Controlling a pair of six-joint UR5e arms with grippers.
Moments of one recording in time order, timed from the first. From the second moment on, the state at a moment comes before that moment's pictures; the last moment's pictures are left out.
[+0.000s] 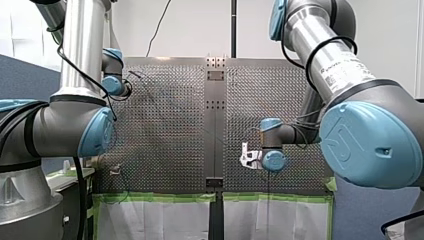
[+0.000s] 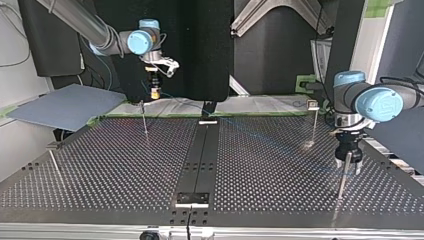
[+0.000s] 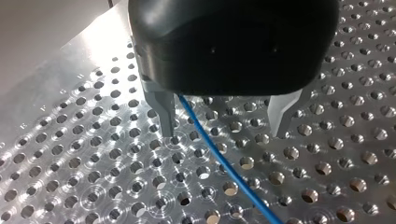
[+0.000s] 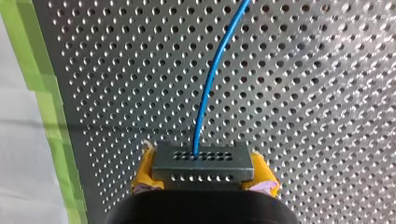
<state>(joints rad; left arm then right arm) 0.24 -1.76 -1.77 -2.69 -1.50 -2.19 2.06 -0.81 1.83 -0.86 1.70 1.63</state>
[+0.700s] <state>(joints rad) 0.25 -1.76 -1.77 -2.68 -1.50 -2.19 1.97 -0.72 1.85 -0.88 1.70 1.62</state>
